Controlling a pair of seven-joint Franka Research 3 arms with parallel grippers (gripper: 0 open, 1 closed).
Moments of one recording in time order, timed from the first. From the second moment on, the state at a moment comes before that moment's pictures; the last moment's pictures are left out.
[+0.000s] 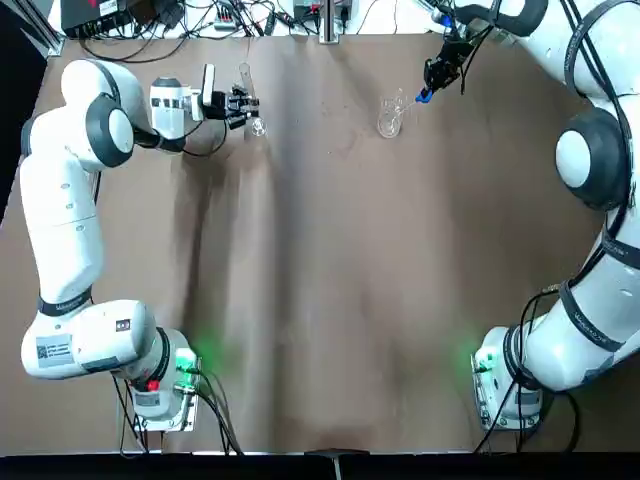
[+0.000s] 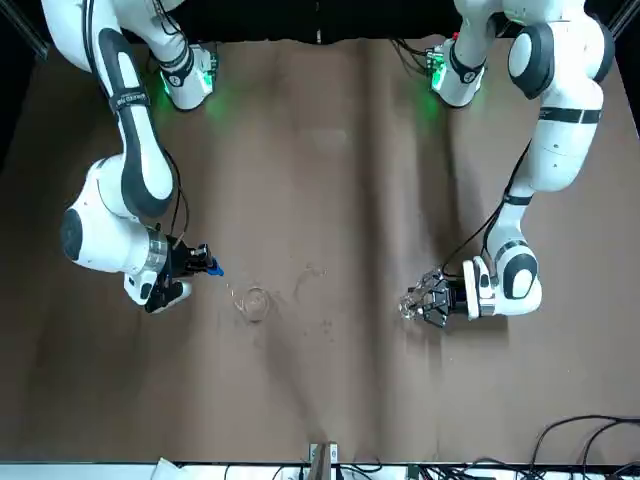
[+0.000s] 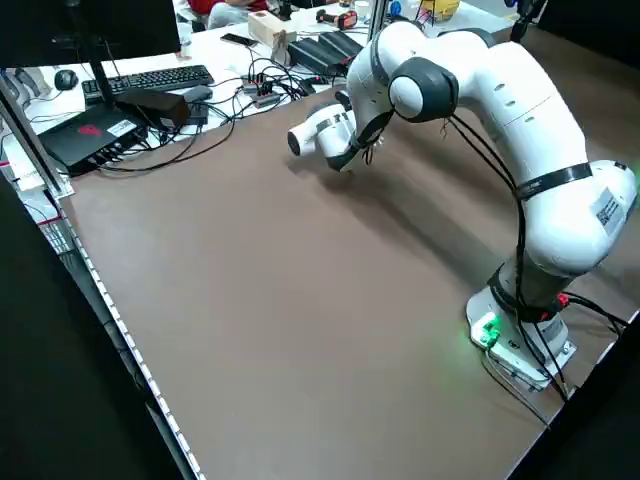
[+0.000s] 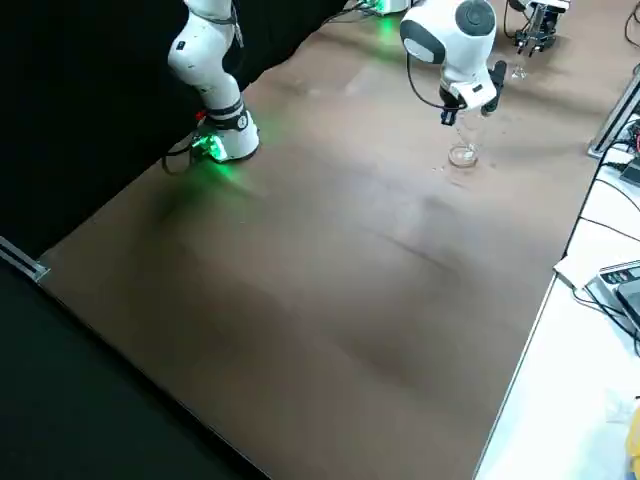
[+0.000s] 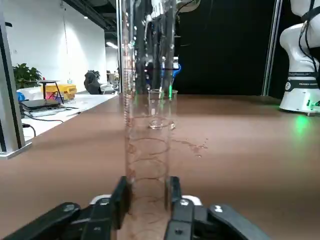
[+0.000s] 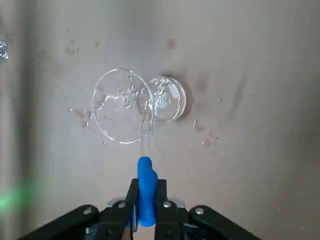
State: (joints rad) left arm 0.13 0.97 -0.15 -1.54 -1.39 1.73 2.49; right arm 0.37 0.41 -0.20 -1.74 0.57 2.01 -0.35
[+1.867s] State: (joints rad) left arm -0.10 0.96 -0.29 -1.52 -1.59 1.93 2.52; right arm 0.37 0.41 -0.20 -1.73 0.57 2.01 -0.34
